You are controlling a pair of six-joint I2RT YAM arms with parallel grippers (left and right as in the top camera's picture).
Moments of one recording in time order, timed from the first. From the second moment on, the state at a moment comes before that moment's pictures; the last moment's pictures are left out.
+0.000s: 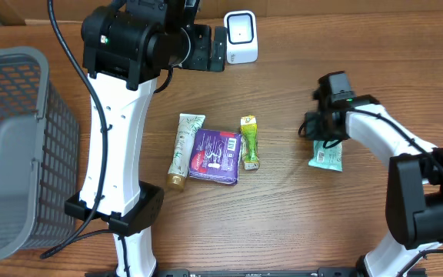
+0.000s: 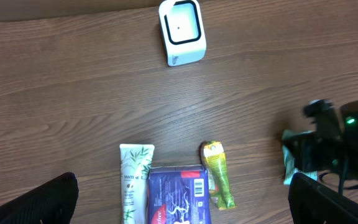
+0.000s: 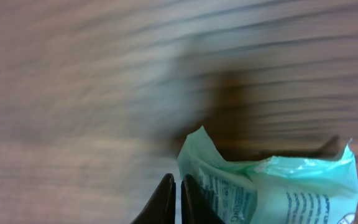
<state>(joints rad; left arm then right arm) -0.36 2.05 2.80 -1.69 0.00 -0.22 0.15 1.86 1.16 -0.60 -0.05 0.30</state>
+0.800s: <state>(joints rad) -0.36 2.05 2.80 -1.69 0.00 -0.22 -0.12 1.86 1.33 -0.98 -0.01 0.56</state>
